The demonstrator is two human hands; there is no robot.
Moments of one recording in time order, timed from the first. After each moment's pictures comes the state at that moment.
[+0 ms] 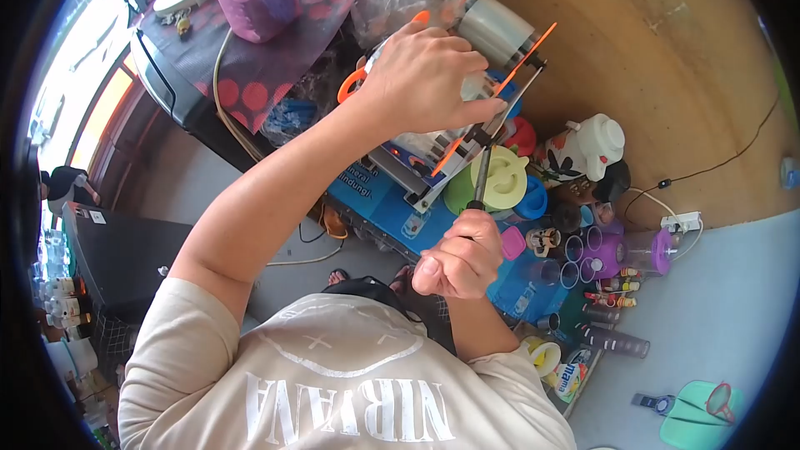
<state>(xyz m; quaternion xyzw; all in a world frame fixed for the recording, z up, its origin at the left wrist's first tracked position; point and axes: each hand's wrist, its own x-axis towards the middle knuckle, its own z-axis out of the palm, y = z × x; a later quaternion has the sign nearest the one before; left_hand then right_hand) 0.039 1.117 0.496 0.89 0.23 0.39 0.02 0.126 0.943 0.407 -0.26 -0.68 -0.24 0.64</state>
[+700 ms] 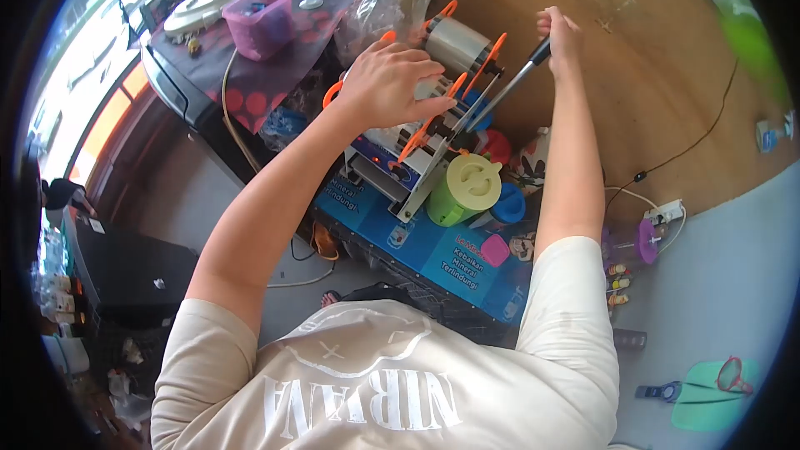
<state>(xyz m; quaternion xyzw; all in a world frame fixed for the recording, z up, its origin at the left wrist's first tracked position) 0.035 1.109 0.497 0.89 0.21 0.40 -0.02 0.409 1.154 0.565 -0.59 -0.44 0.18 0.65</state>
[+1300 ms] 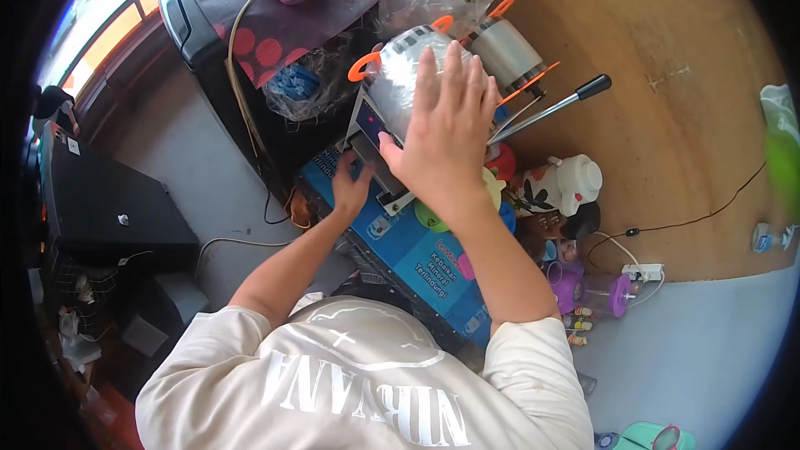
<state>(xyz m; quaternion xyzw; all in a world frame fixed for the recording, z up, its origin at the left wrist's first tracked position) 0.042 1.043 0.158 0.45 0.54 0.61 0.37 0.124 1.016 0.487 -0.56 -0.79 -0.21 0.16</state>
